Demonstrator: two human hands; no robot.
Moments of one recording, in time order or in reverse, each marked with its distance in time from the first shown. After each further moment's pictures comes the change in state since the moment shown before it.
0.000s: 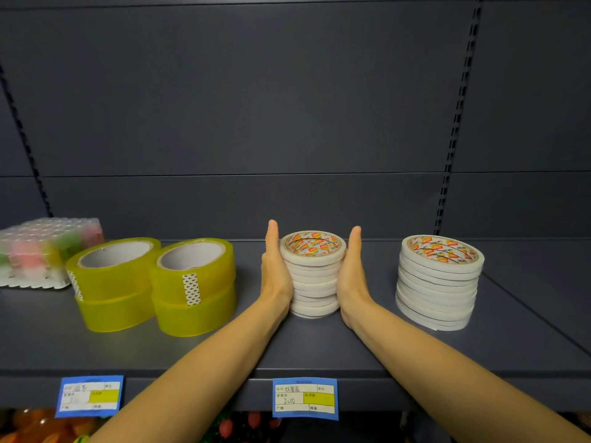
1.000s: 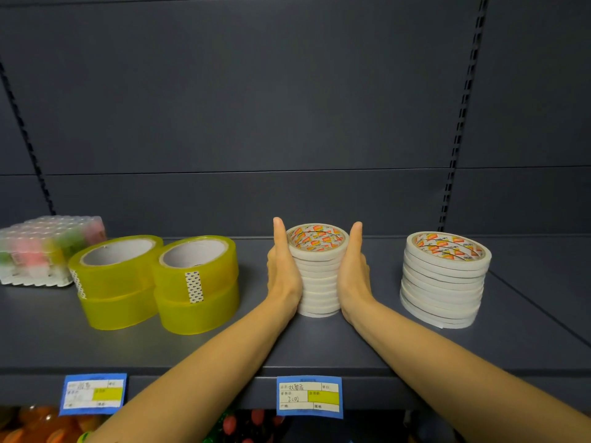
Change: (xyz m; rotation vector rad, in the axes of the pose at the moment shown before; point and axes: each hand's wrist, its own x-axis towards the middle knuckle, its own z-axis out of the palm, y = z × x) left_hand -0.009 0.001 0.008 0.100 0.100 0.052; right_hand -0.005 -0.002 0.004 -0.067 0.110 -0.045
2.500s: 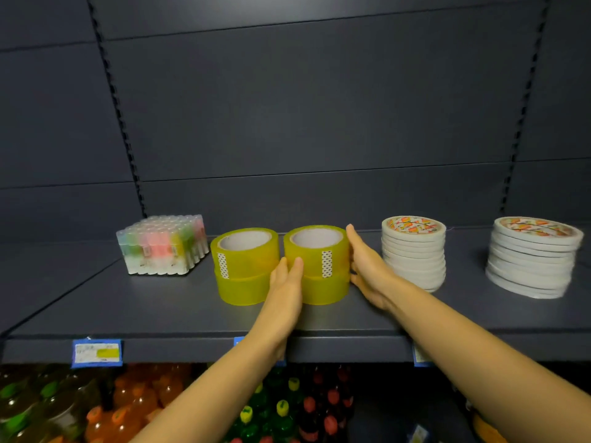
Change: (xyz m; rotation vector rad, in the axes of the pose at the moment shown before) left_hand -0.057 0.050 -0.178 0.340 -0.134 0.008; right_hand -0.066 -0.002 0.106 0.002 -0.401 0.058
